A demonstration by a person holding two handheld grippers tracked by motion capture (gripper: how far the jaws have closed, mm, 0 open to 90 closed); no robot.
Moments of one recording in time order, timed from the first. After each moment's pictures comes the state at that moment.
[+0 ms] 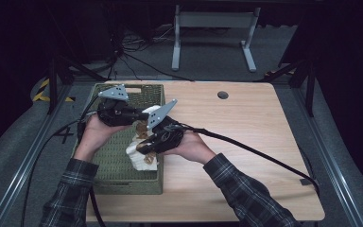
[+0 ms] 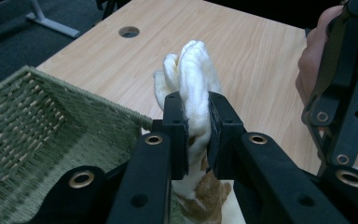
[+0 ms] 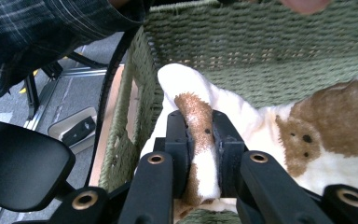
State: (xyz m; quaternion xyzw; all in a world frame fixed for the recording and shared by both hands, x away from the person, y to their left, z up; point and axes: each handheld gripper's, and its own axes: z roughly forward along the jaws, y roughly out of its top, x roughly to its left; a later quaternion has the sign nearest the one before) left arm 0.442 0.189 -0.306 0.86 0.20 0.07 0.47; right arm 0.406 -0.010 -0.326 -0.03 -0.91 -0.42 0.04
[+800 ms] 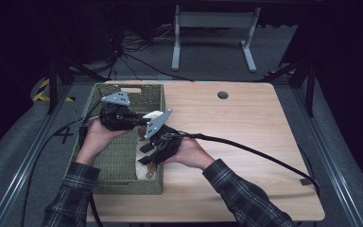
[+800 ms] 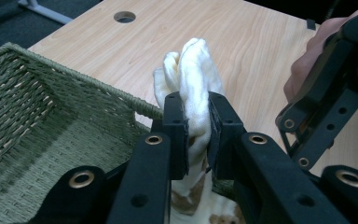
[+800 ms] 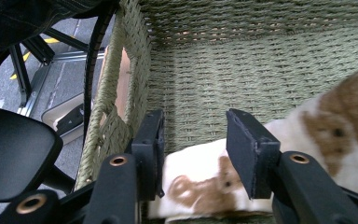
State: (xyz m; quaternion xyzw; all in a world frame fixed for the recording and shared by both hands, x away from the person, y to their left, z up) left arm 0.443 0.187 -0.319 0.86 0.21 0.06 0.46; right arm 0.402 -0.007 -0.349 -0.03 -0.92 -0.39 0.03
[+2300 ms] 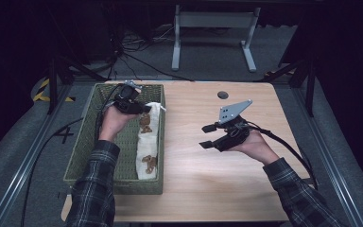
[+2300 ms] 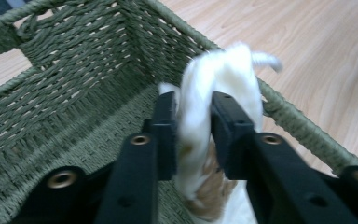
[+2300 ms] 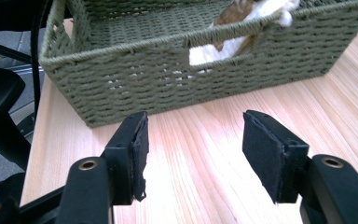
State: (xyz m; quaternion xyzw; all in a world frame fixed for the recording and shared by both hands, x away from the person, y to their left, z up) left arm 0.522 0.170 -0.351 0.85 0.36 0.08 0.37; right arm 0.416 -0.185 -0.330 -0.12 -0.90 -0.42 -0.05
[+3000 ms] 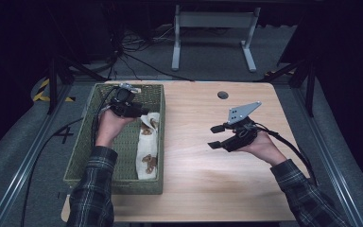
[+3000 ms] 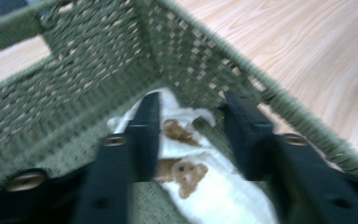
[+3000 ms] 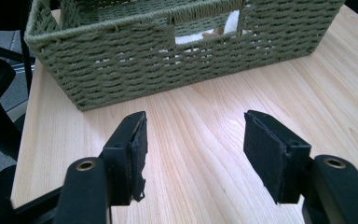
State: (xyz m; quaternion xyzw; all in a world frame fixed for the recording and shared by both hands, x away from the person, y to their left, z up) left arm 0.505 0.176 -0.351 0.84 0.39 0.11 0.36; right arm 0.418 -0.210 -0.339 -0.13 -0.90 -0.42 -0.06
